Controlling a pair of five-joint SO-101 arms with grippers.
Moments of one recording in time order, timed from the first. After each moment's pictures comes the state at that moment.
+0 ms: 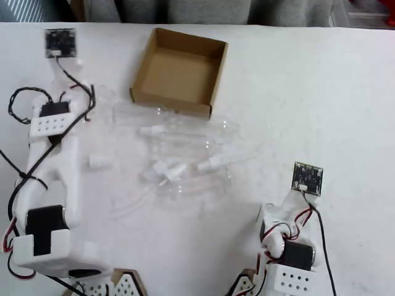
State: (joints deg) left arm -16.0 2.5 19.4 29.6 -4.9; right arm 9.3 -102.8 96.4 72.4 -1.7
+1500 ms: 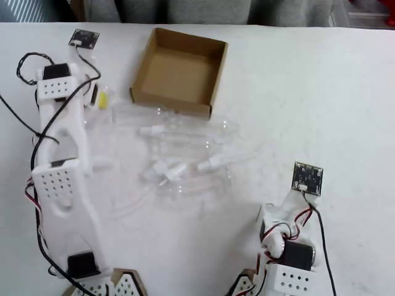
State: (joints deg) left arm -17.3 51.4 -44.8 75.7 -17.9; right arm 9.3 -102.8 96.4 72.4 -1.7
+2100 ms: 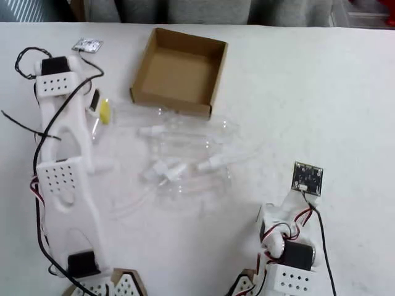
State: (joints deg) left arm -17.3 55.5 -61.0 99.6 -17.6; right arm 9.3 -102.8 96.4 72.4 -1.7
